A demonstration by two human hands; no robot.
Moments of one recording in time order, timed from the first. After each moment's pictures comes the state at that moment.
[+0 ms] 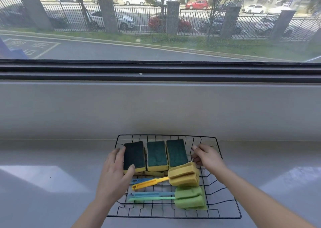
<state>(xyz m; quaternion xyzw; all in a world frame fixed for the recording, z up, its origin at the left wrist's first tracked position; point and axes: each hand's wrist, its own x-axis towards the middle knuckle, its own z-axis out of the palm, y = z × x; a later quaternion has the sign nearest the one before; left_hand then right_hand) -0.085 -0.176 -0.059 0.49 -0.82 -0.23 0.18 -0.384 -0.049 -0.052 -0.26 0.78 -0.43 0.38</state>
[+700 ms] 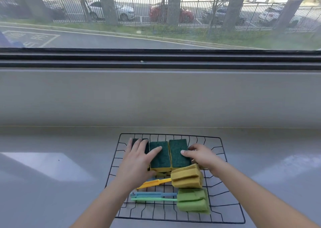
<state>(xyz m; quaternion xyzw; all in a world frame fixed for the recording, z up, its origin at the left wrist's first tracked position) -0.113 -0.148 -0.037 0.29 -0.96 -0.02 0.02 -0.348 -0.033 -0.036 -0.27 0.80 -0.28 0.46</state>
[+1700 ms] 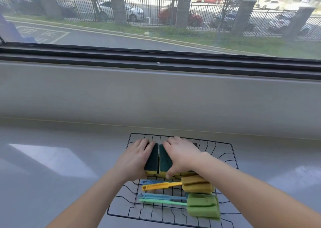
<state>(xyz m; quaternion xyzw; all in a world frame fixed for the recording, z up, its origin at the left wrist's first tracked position) -0.080 -0.206 -0.055 0.24 -0.97 -0.05 0.00 -0.267 -0.116 -0.008 -0.71 0.68 0.12 0.12</state>
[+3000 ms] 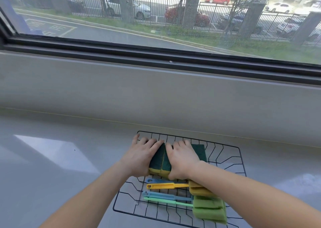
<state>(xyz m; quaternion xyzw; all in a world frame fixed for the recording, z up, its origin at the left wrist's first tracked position) -0.079 -0.218 -0.079 0.22 -0.97 -0.02 -0.02 -0.245 -0.115 -0.046 -0.70 0.70 0.15 0.05</state>
